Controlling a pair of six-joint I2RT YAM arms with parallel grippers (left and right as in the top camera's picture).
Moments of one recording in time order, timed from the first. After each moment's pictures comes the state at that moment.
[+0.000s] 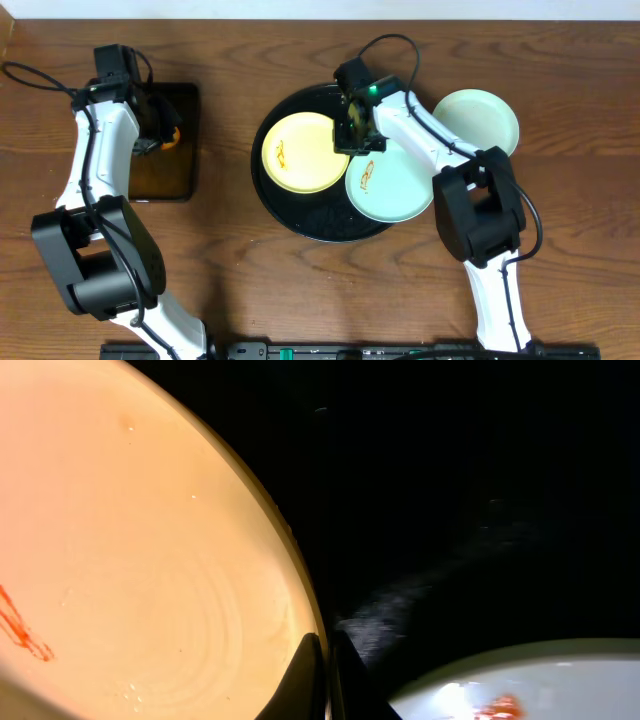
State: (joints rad) left arm 0.24 1.88 1.49 -0.84 0.02 -0.48; right arm 0.50 2.30 1.85 -0.93 -0.16 0.51
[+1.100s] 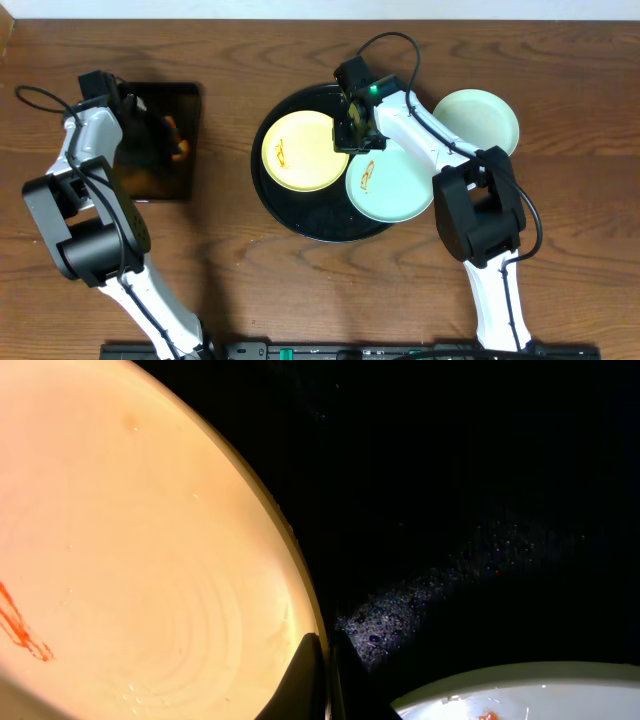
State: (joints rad) left arm 0.37 2.10 1.49 -0.74 0.33 -0.34; right arm 0.49 2.31 1.85 -0.91 -0.15 0.49
